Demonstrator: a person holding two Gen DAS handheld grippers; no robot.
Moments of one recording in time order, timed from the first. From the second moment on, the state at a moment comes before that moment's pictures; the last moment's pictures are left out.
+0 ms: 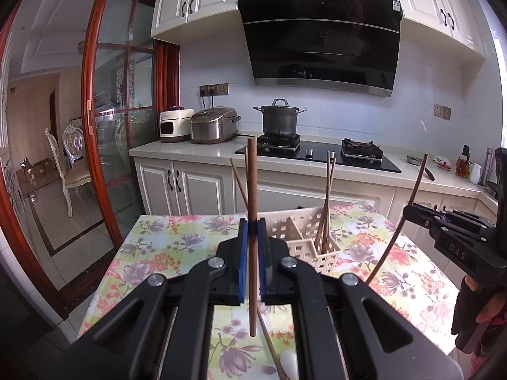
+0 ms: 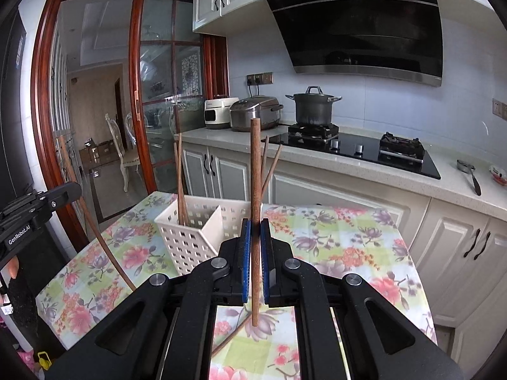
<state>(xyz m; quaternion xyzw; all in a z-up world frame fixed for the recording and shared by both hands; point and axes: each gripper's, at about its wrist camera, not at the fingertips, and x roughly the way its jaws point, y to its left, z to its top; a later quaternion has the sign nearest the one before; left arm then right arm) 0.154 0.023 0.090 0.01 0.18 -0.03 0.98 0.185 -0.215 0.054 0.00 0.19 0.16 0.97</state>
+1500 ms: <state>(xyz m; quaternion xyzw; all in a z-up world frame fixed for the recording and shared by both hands) 0.260 -0.001 0.171 -0.01 0.13 -0.04 0.99 0.273 -0.189 0.093 0.04 0.19 0.17 0.97</state>
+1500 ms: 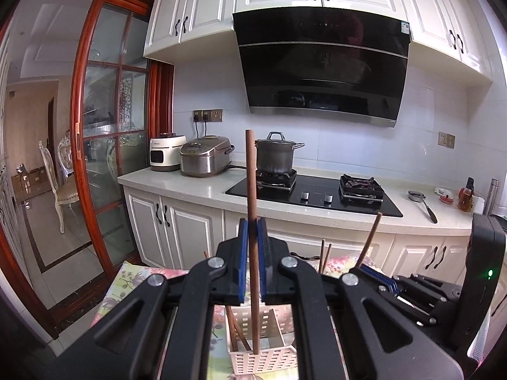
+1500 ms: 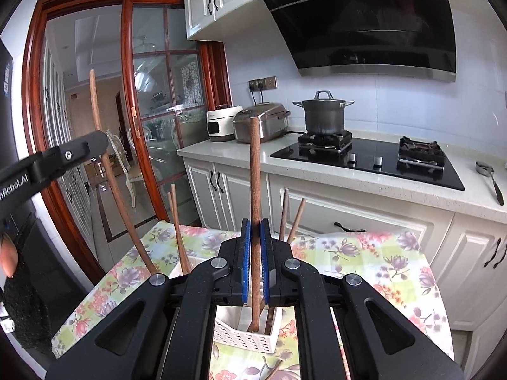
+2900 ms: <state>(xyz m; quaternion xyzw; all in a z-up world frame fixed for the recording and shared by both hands) 0.274 0.062 0.072 -0.06 0.22 0.03 0.97 0.279 -0.197 0.038 0.06 0.25 0.17 0.95</state>
